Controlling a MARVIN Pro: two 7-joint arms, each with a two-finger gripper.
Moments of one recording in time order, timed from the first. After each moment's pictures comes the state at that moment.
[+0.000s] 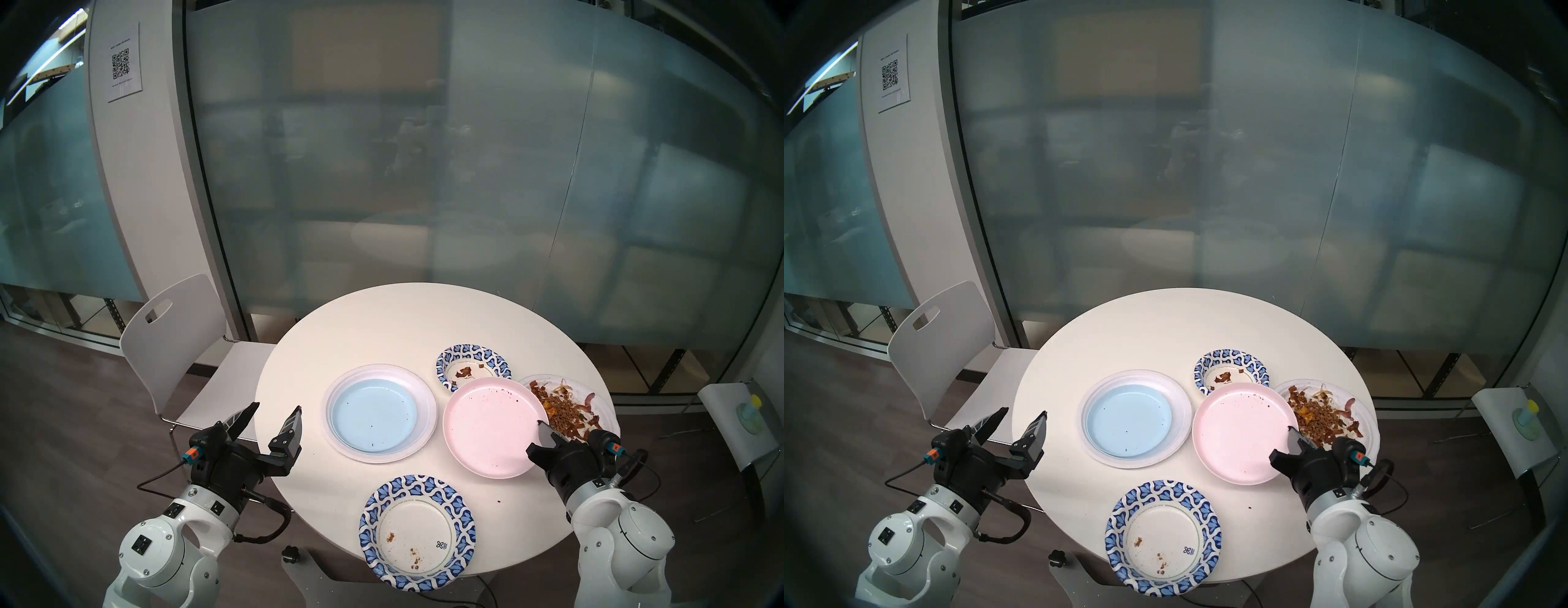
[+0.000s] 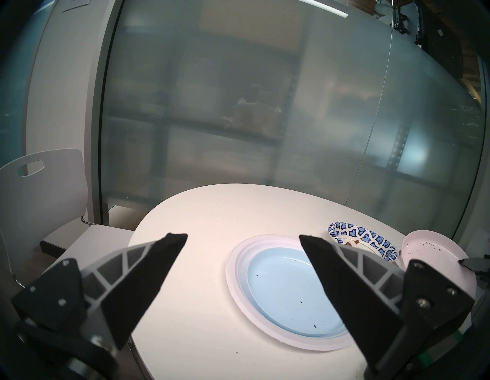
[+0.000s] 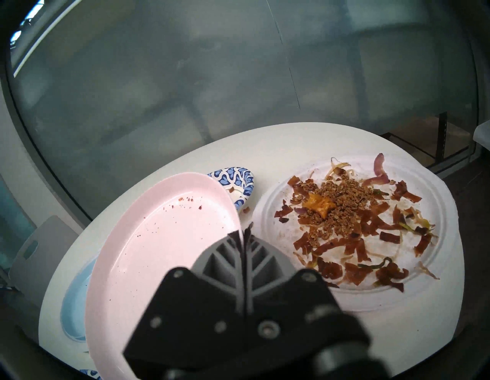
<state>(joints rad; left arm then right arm) 2.36 -1.40 -1.71 -2.25 -0.41 0.05 -0.19 -2.22 -1.73 1.79 -2.26 0.32 0.40 0.15</state>
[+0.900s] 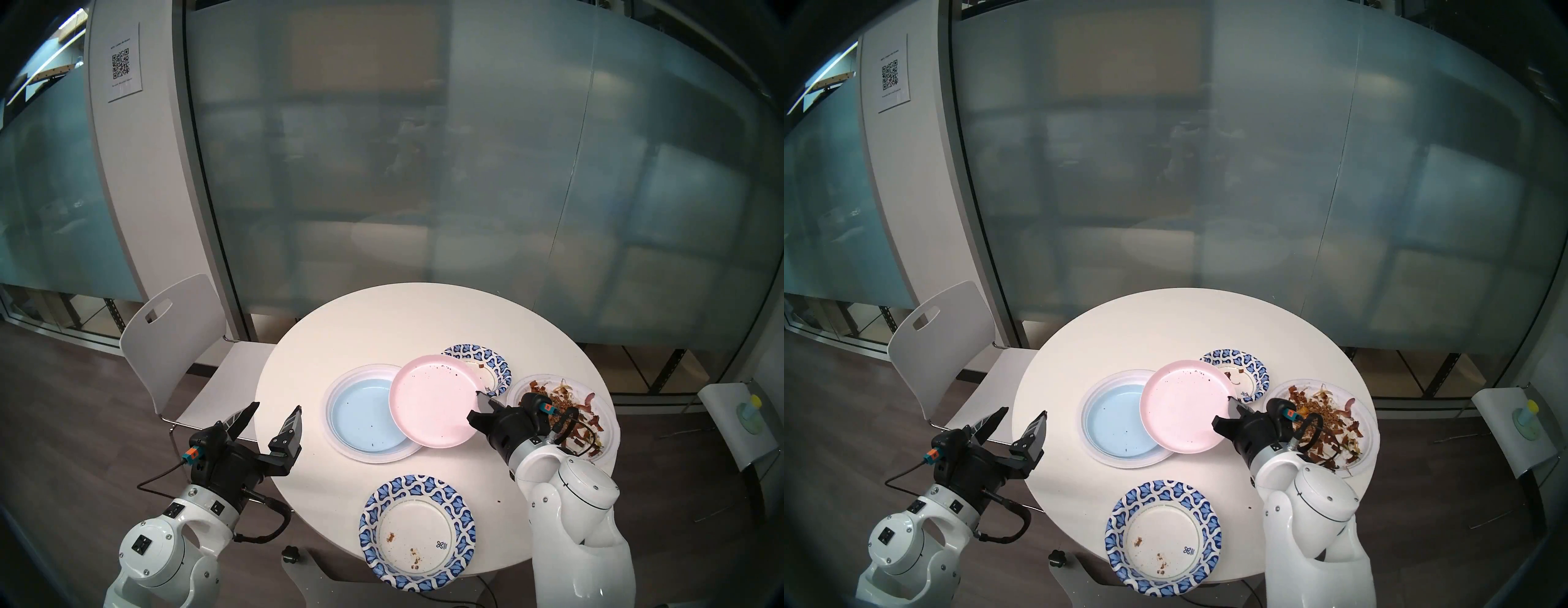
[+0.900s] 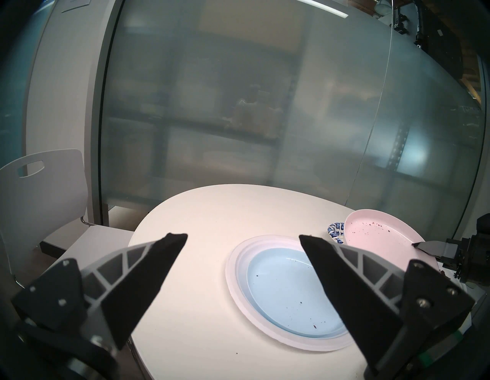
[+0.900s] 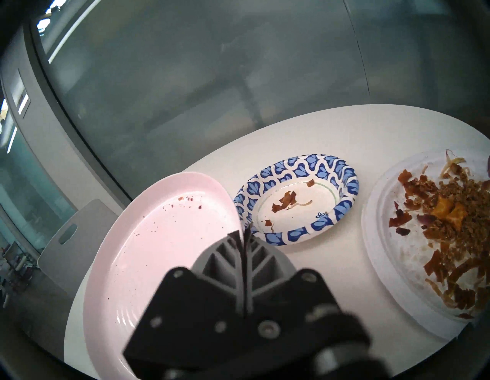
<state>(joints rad) 2.36 -1.41 -1.72 -2.25 -0.41 0.05 -0.20 -1.96 -1.61 1.58 -2.04 0.36 0.46 0.05</state>
